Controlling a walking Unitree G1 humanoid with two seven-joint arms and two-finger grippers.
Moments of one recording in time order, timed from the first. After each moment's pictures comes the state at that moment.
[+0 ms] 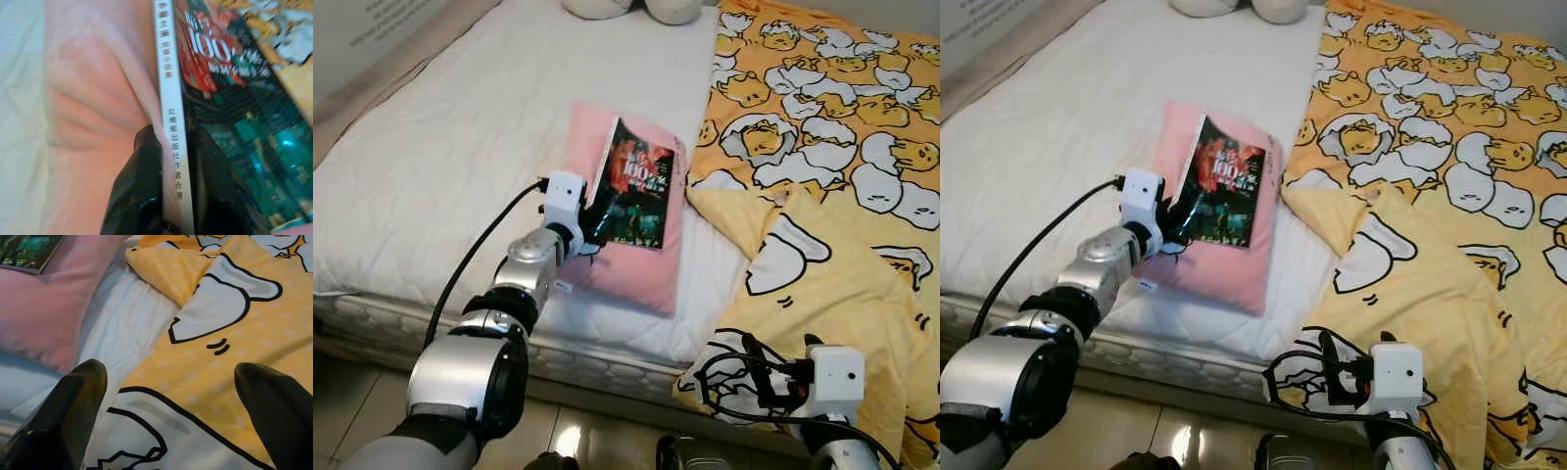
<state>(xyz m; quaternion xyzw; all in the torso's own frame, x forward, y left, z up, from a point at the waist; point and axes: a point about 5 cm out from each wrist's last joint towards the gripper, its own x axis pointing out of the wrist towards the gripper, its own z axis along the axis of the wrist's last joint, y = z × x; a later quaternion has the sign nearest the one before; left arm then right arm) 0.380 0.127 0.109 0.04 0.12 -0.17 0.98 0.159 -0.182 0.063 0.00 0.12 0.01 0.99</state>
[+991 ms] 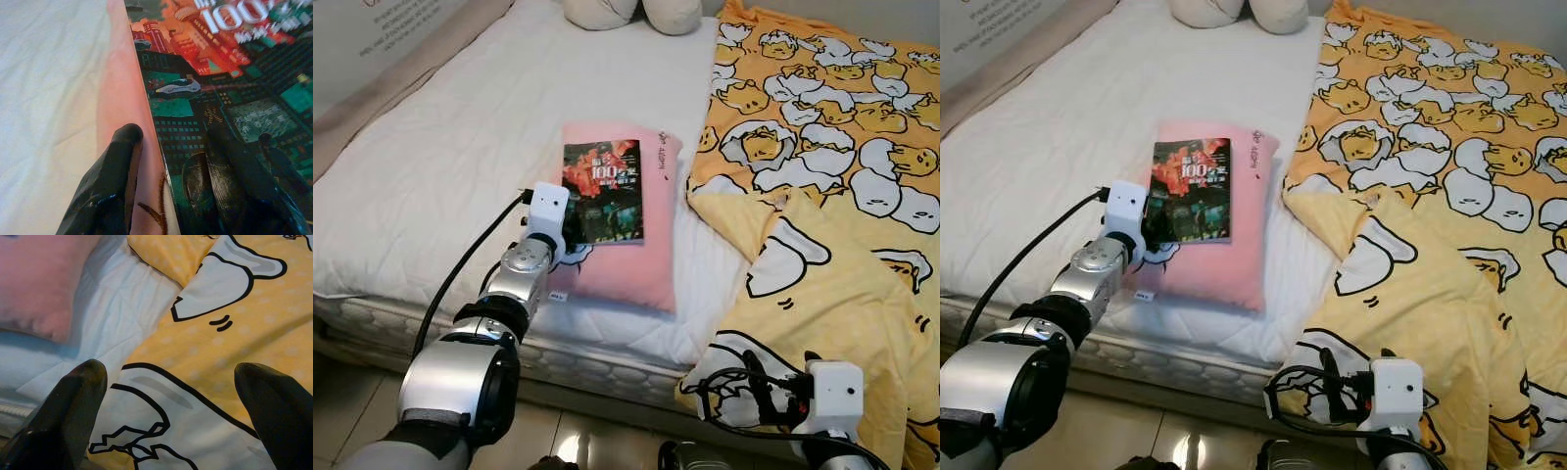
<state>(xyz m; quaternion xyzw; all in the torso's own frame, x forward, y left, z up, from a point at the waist) 0.377 0.146 0.100 0.08 0.12 -0.08 0.99 0.147 -0.184 0.052 0.00 0.15 0.01 0.99</state>
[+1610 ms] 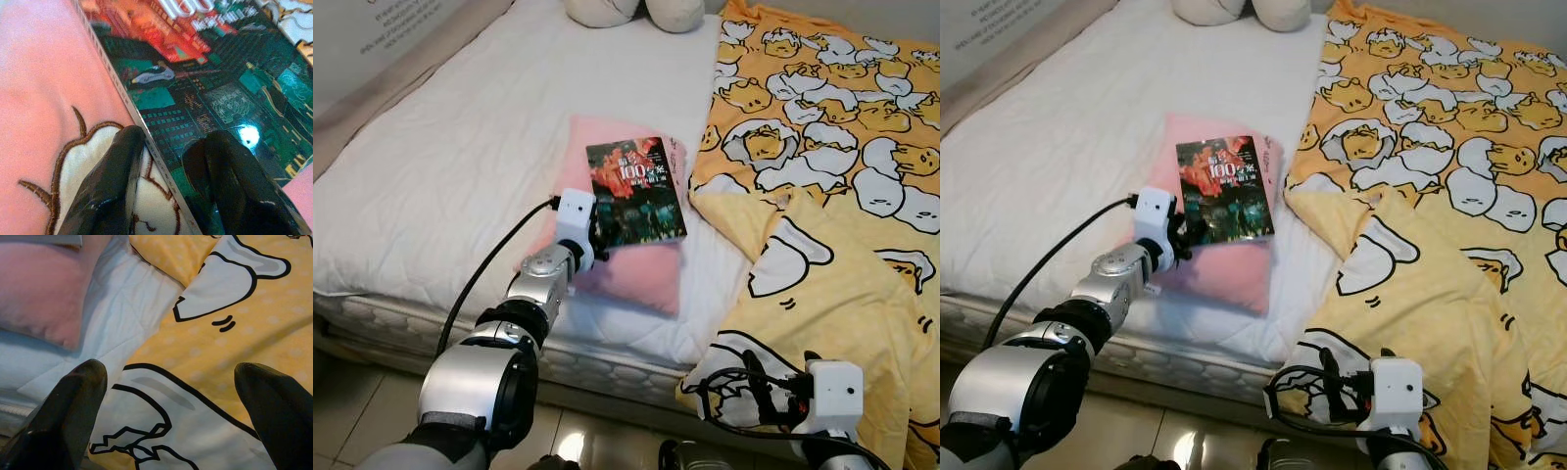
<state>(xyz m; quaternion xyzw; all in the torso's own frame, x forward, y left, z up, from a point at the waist) 0.369 0.112 0.090 0.00 0.16 -0.19 0.97 0.147 -0.184 0.053 0.00 0.15 0.01 0.99</state>
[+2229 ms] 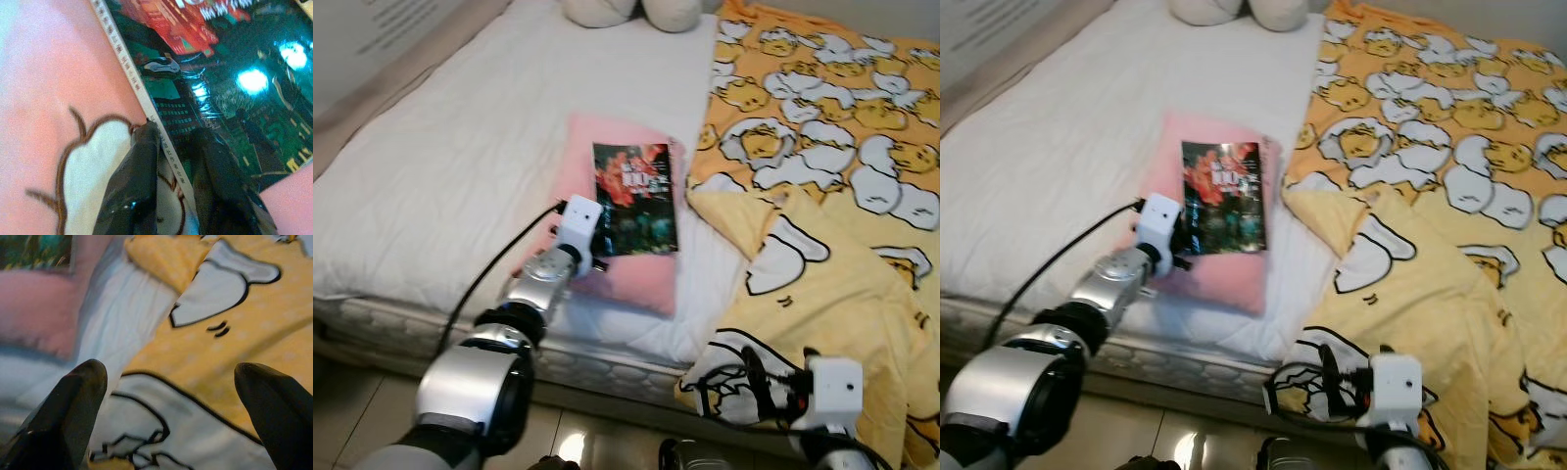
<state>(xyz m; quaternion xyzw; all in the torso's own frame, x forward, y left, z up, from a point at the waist) 0.370 0.122 0.090 0.13 0.14 -0.18 0.97 0.157 -0.181 0.059 0.01 0.13 0.00 0.99</state>
